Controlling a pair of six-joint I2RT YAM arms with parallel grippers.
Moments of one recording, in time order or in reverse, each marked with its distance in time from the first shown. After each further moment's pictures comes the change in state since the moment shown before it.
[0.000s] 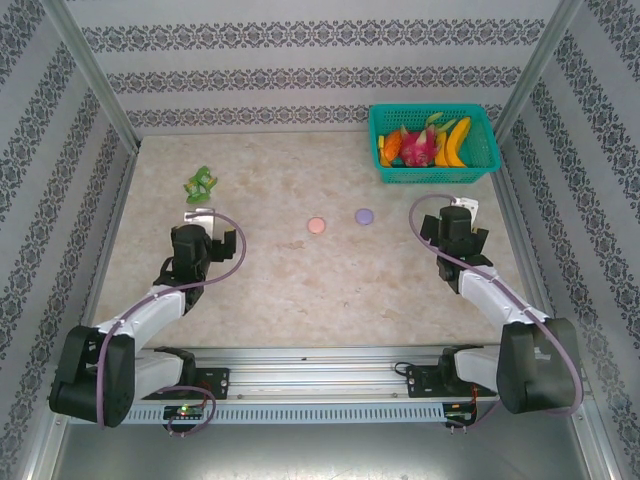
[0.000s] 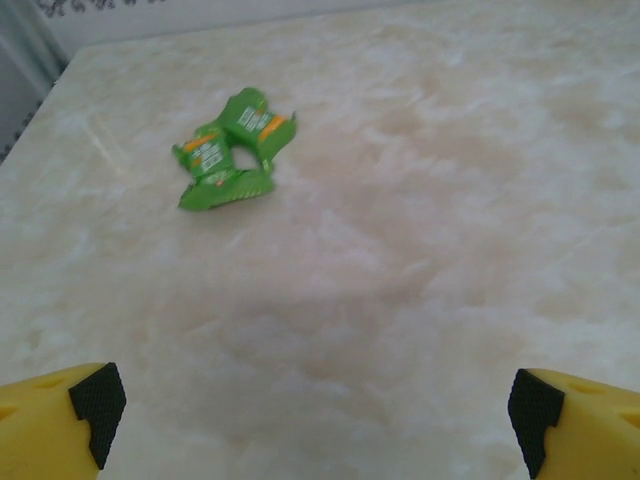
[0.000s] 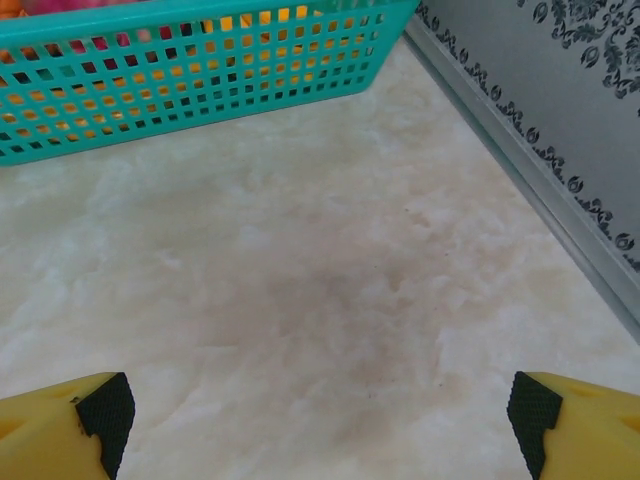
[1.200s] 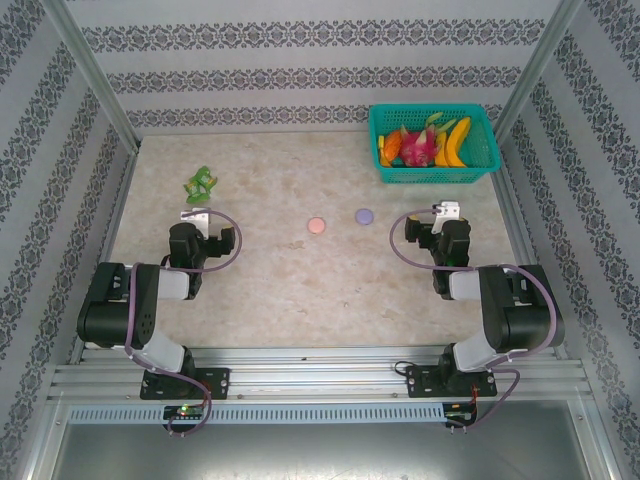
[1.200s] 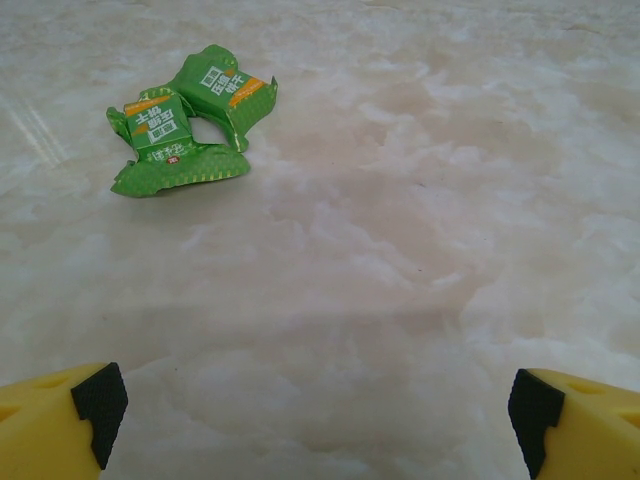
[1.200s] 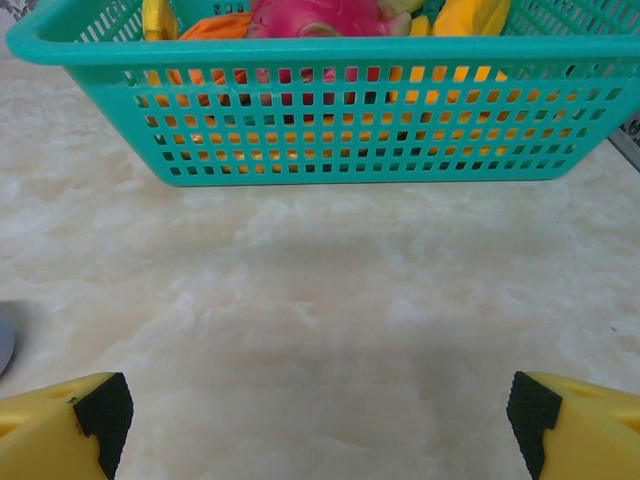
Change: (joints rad) left arm 0.163 0.394 0.008 0.389 0.255 -0.002; right arm -0.067 0.310 -0.170 0.723 -0.364 -0.172
